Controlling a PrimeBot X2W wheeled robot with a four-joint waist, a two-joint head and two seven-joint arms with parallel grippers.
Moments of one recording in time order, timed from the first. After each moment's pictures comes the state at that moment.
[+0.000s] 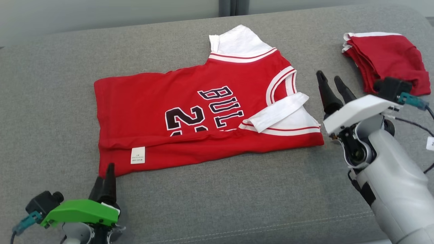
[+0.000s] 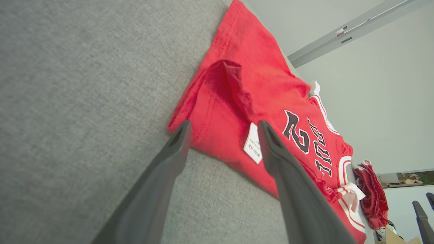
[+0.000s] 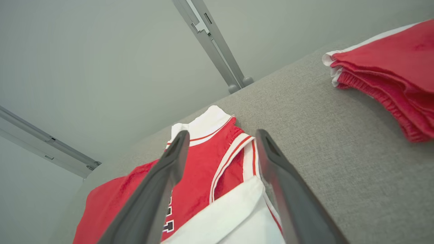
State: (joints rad) left arm -0.15 0.27 -0.26 0.35 -1.24 0.01 -0.13; right arm -0.68 -0.21 0.31 0.71 0.90 0.13 -0.15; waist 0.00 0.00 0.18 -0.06
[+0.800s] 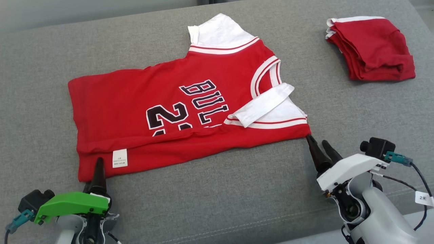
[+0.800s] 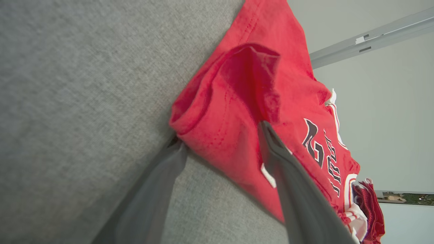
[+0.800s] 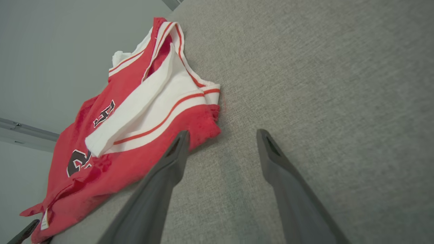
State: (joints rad) left arm -0.20 0.22 -0.19 0.49 -1.32 0.01 -0.13; right arm -0.33 -0.17 0.22 0.53 0.88 0.13 -0.05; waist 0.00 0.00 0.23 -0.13
